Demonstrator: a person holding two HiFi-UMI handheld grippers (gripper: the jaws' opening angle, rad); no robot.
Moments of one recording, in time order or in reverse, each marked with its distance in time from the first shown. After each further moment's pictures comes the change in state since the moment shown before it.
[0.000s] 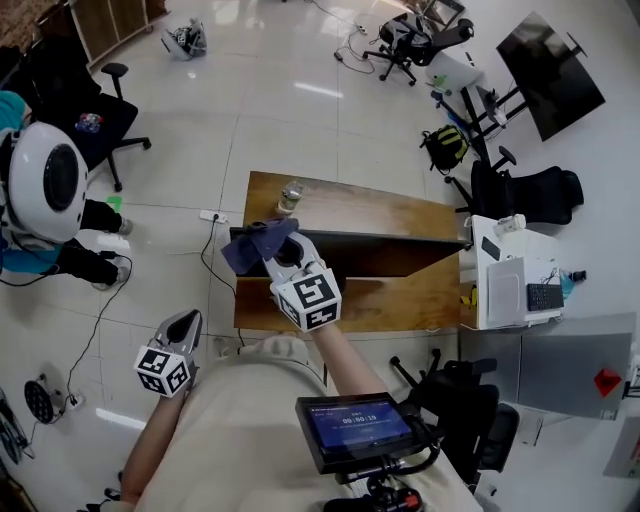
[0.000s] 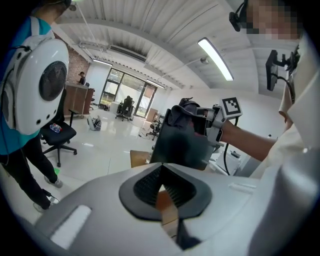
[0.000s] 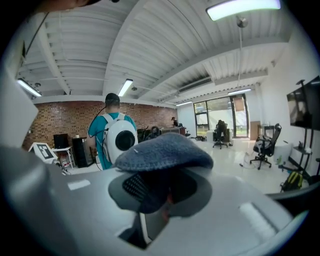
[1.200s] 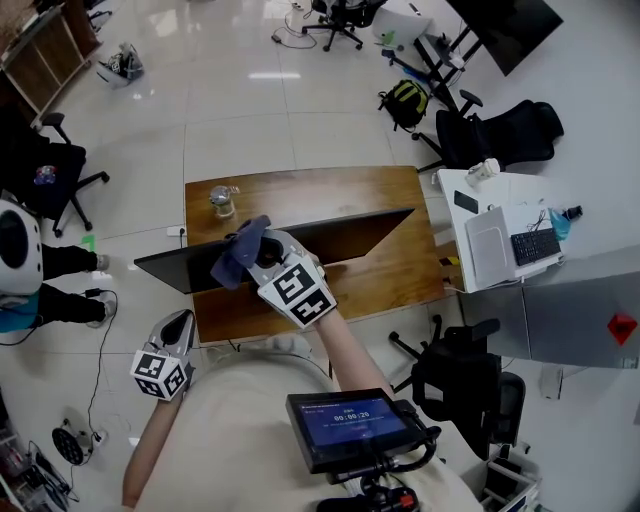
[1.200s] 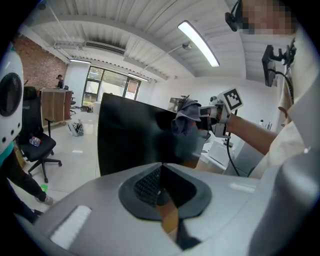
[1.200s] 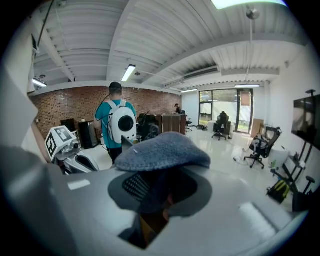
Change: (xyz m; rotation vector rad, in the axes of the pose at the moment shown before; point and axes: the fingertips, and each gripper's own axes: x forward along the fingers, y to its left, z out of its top) left arm 0.114 -0.101 0.025 0.153 0.083 -0.092; right arm -0.095 -0.113 -0.025 -0.069 0.188 0.053
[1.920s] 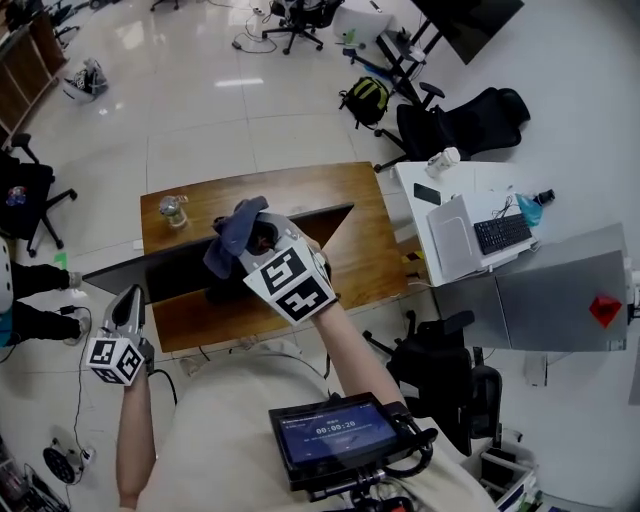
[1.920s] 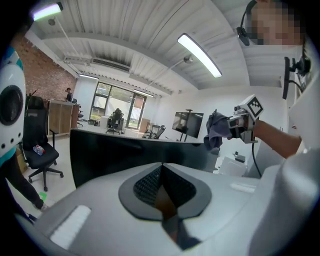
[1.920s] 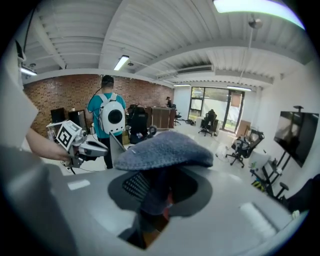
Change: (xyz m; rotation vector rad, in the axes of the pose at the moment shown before) left arm 0.039 -0.004 0.085 -0.014 -0.182 0.090; right arm -0.106 -0.079 0.018 -0.045 0.120 -0.135
